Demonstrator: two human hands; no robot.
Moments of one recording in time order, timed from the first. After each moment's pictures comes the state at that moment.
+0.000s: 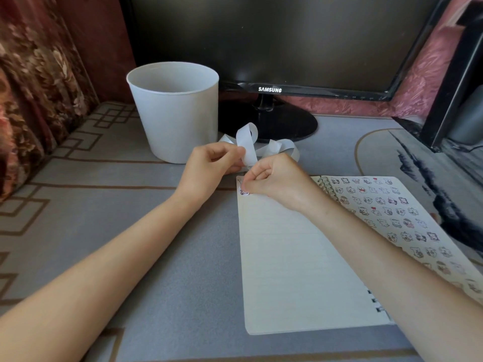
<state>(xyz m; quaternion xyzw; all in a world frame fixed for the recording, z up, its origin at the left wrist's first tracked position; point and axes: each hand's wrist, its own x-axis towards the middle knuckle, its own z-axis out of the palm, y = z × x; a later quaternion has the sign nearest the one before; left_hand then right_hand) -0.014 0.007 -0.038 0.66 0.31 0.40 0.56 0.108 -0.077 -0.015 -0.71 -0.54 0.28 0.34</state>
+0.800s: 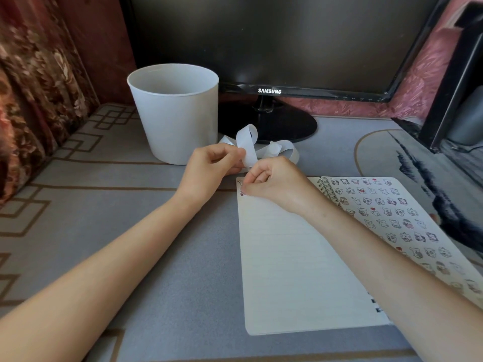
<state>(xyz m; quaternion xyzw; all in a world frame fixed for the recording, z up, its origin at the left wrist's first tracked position) -0.013 0.005 -0.038 0.66 0.31 0.40 0.56 0.110 -0.076 -0.020 -0.72 -0.55 0.27 0.34</state>
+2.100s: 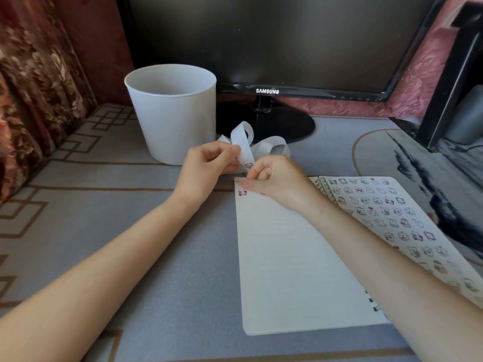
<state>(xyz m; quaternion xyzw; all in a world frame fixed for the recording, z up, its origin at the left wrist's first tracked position) -0.015 0.008 -0.038 0.65 0.31 0.41 0.56 0.118 -0.072 -0.023 -0.73 -0.55 0.25 0.33</state>
